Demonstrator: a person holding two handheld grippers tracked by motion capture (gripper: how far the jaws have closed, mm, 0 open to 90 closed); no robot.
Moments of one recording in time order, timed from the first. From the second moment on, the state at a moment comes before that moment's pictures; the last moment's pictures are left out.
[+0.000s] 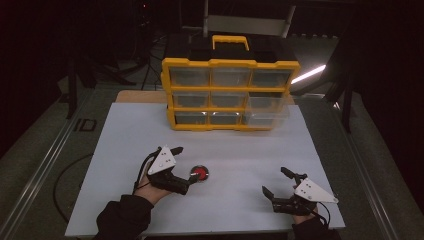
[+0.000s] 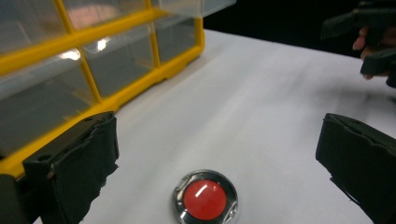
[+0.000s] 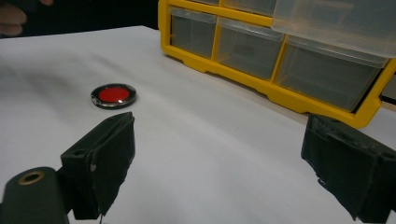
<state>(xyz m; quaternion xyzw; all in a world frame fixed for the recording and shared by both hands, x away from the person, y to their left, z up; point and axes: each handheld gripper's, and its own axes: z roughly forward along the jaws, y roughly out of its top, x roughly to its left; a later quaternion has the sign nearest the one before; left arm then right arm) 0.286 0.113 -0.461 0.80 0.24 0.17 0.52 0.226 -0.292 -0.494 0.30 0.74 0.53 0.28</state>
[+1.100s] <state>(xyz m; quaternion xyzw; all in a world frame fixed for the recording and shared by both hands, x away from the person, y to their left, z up) 0.318 0.070 -0.516 0.89 0.27 0.11 0.37 0.227 -0.292 -0.497 0.30 0.74 0.53 0.27</state>
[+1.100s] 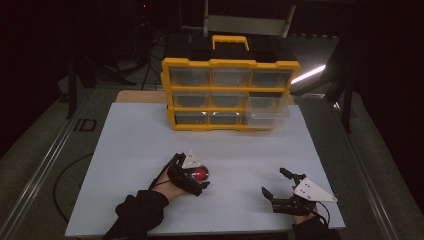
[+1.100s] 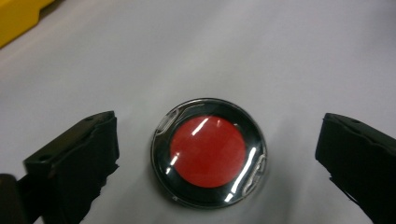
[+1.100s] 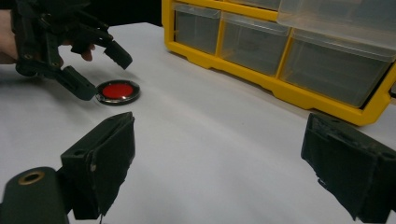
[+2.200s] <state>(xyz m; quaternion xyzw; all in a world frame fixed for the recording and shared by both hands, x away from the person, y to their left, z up) 0.330 0.061 -0.514 0.91 0.27 0.08 0.31 0.228 -0.292 -0.498 0.30 0.74 0.53 0.26</state>
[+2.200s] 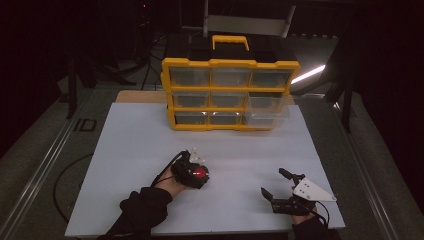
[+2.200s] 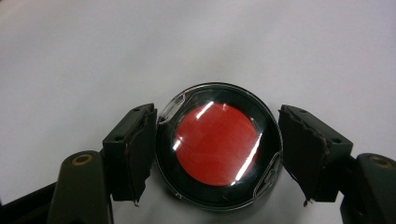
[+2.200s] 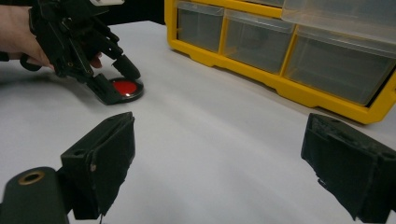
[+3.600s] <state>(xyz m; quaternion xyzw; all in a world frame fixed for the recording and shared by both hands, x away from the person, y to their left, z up) 0.342 0.028 -0.403 0.93 0.10 0.02 0.35 0.227 -0.294 -0.497 0.30 0.74 0.54 0.27</state>
